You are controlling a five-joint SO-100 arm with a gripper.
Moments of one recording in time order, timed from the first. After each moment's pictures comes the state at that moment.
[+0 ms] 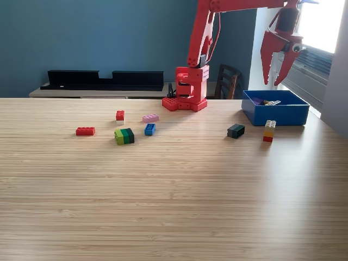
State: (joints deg) arm -56.2 82.4 70.6 99.5 -12.9
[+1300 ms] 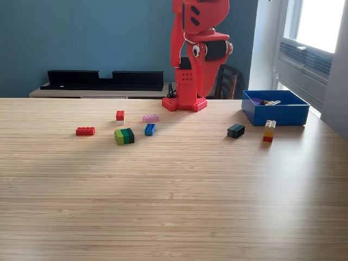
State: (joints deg) arm -7.4 82.4 64.9 99.5 -13.4
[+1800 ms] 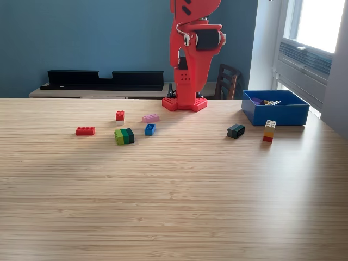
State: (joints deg) arm -5.5 82.4 60.1 99.5 -11.9
